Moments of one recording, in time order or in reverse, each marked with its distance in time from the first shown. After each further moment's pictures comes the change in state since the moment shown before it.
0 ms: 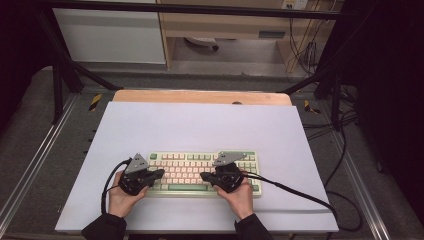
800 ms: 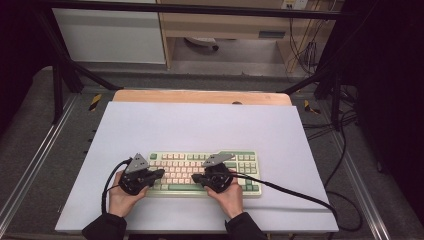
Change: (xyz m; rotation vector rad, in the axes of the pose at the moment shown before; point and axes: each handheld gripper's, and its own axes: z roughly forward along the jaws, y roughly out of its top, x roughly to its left) left arm 0.001 0.000 0.001 0.003 -0.001 -0.002; right arm 0.007 0.002 0.028 0.026 0.023 0.007
